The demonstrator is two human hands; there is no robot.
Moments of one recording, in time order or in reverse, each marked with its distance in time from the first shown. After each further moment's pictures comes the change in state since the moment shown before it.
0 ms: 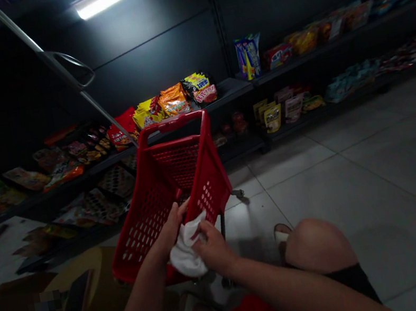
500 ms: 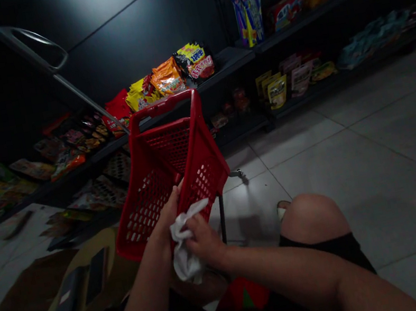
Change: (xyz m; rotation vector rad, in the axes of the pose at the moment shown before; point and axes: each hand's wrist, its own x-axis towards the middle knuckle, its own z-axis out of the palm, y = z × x) left_hand -0.003 0.003 -0.004 -0.015 0.116 0.053; right_hand -0.011 0.019 0.027 -0.170 -0.209 -0.117
